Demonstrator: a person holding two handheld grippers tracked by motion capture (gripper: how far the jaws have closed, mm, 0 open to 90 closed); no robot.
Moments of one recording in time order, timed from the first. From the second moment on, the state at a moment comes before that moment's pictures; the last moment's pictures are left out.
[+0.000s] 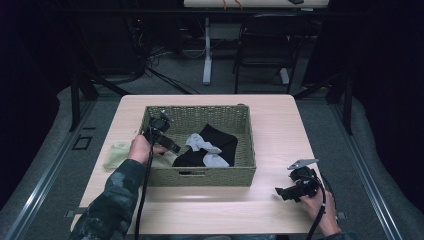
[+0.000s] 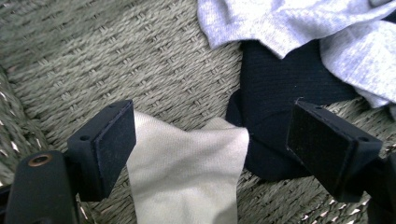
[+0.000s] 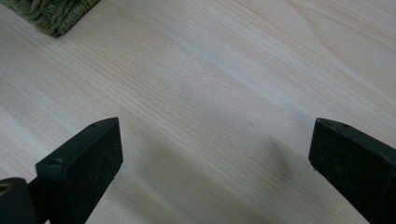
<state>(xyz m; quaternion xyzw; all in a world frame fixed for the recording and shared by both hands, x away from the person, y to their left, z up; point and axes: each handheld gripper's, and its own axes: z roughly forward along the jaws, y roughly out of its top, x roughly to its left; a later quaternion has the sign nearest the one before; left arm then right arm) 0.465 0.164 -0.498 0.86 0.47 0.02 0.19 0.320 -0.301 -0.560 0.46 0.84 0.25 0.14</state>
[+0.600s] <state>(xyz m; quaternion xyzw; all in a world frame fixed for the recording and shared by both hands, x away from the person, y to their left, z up) 0.475 0.161 -0.514 0.87 0.47 -0.01 0.14 0.320 -0.301 -0.560 0.46 0.84 0.25 0.14</state>
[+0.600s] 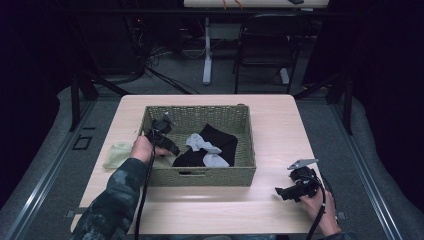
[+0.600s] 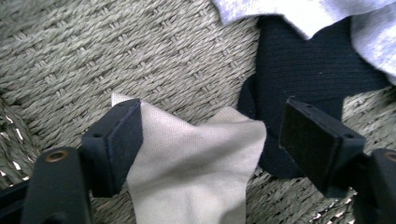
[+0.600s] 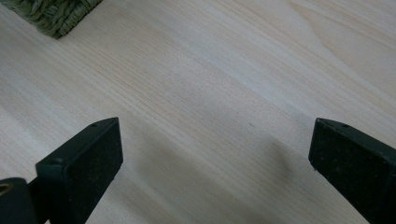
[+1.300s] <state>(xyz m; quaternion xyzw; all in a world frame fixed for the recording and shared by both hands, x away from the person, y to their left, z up) 0.471 0.161 -0.510 0.88 0.46 -0.01 0.14 0.320 -0.301 -0.561 0.46 0.84 0.25 0.14</state>
